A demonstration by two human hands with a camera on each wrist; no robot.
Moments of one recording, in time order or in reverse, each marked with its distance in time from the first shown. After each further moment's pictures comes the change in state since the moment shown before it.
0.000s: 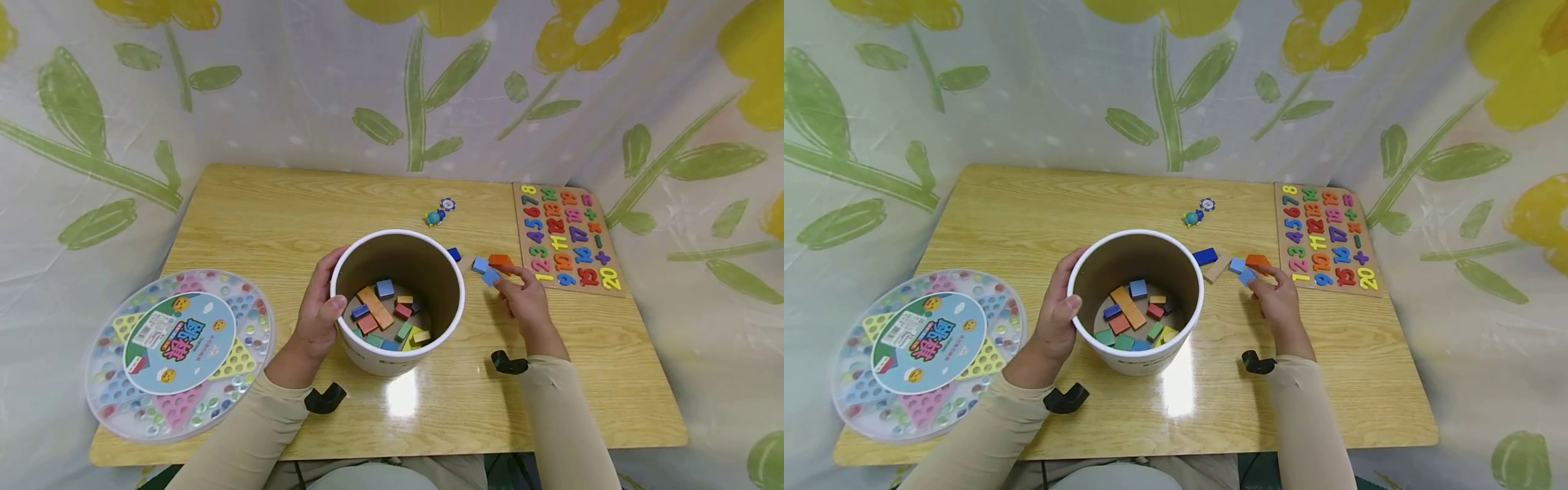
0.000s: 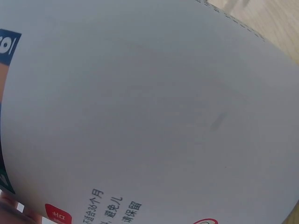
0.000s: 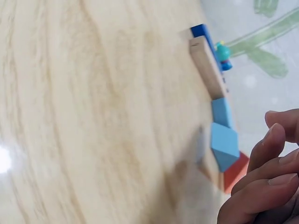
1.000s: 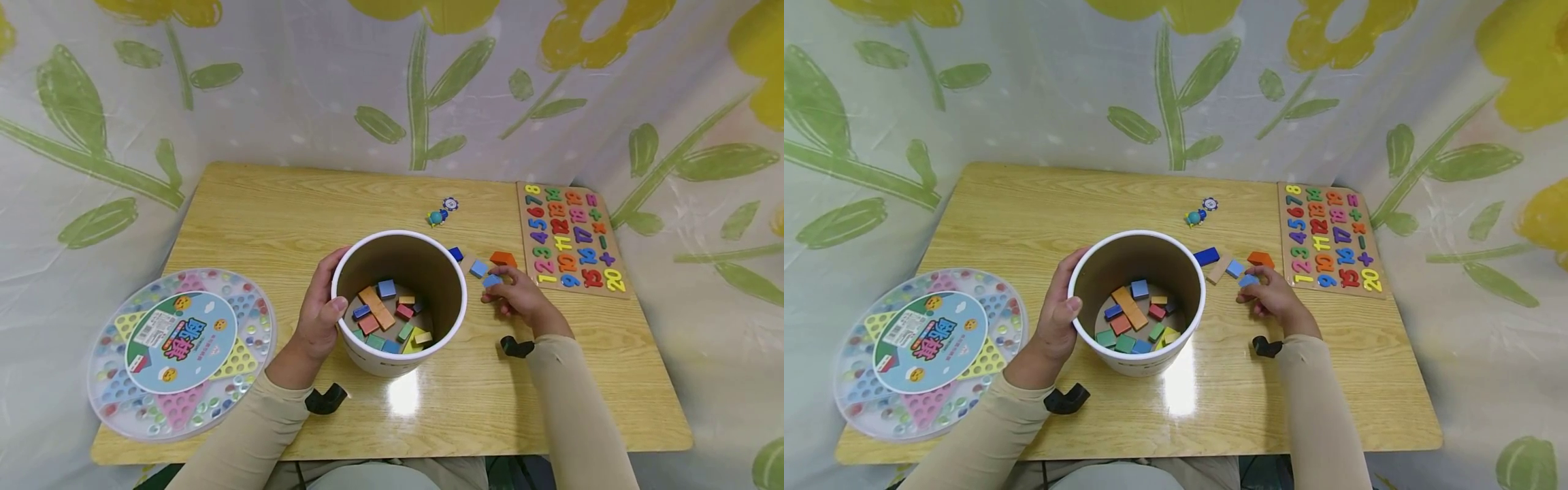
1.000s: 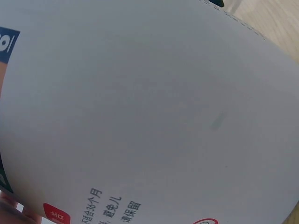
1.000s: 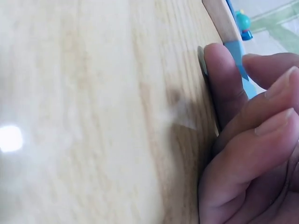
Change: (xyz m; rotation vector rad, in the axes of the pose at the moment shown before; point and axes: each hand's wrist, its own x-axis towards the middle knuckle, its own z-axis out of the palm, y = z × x) left_hand 0.003 0.003 0.002 0.009 0.000 0.008; right_hand 0.027 -0.010 -0.005 -0.083 -0.389 0.138
